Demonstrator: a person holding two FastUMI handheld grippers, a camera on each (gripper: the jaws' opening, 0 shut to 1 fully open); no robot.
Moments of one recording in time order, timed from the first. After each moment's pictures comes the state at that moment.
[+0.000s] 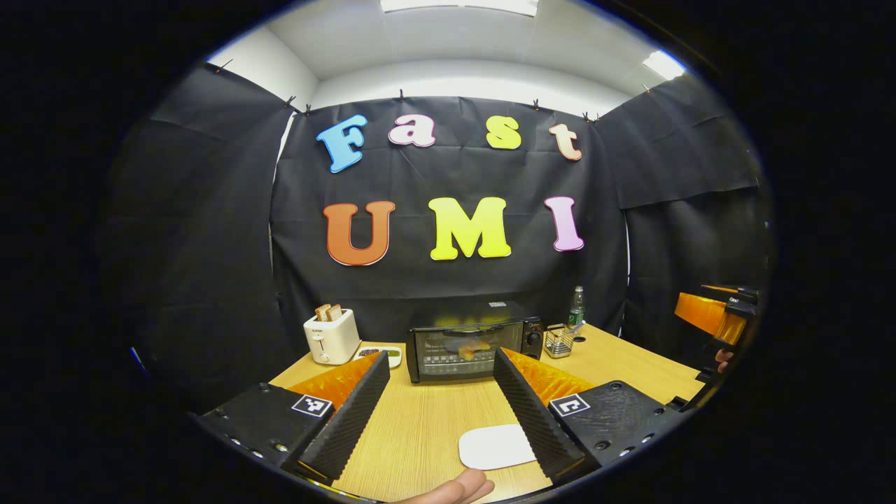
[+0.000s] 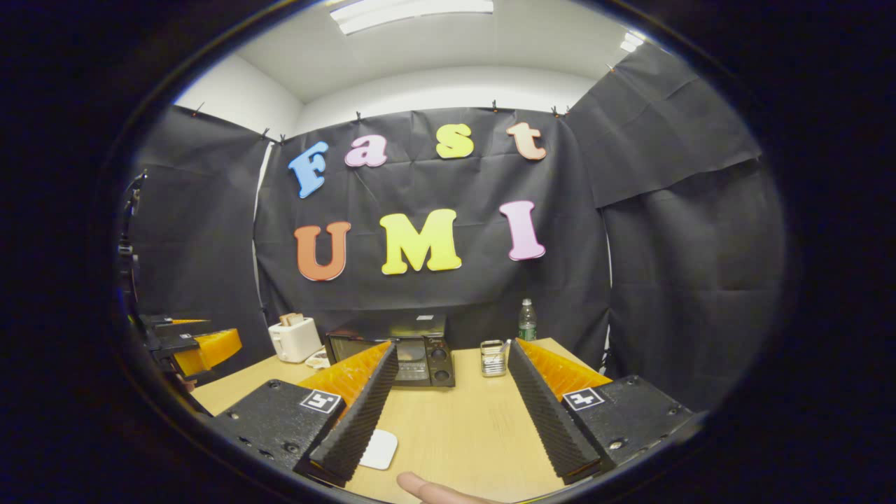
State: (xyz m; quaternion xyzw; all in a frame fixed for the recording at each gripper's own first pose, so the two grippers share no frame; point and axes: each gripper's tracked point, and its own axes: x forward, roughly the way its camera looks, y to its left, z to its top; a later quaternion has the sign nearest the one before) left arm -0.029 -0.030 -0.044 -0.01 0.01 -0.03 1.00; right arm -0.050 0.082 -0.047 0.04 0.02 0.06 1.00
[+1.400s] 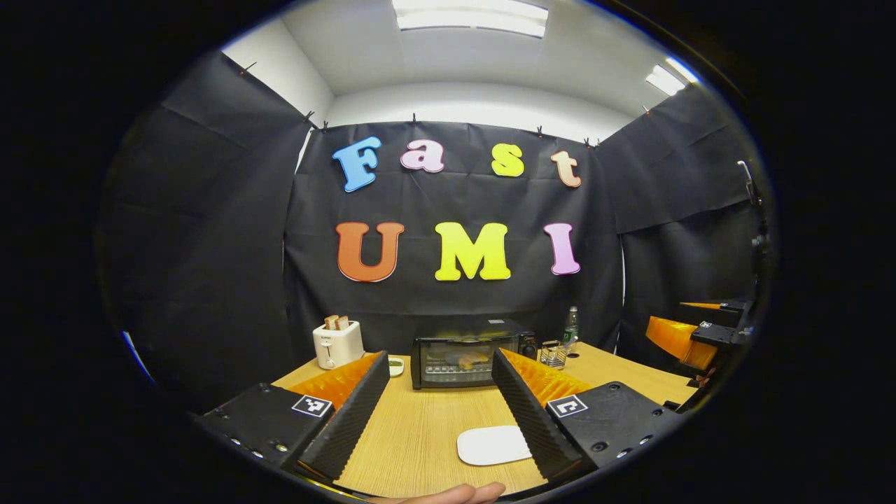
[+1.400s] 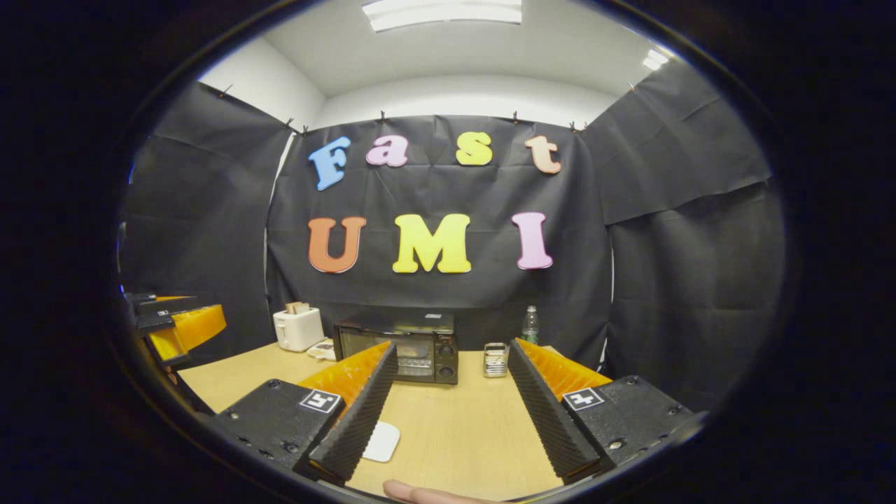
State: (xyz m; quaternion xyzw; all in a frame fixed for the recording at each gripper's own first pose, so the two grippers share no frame) left arm -0.066 -0.025 -0.034 -0.03 -0.04 -0.02 1.00; right arm -0.074 0.110 -0.056 0.00 0.00 0.07 1.00
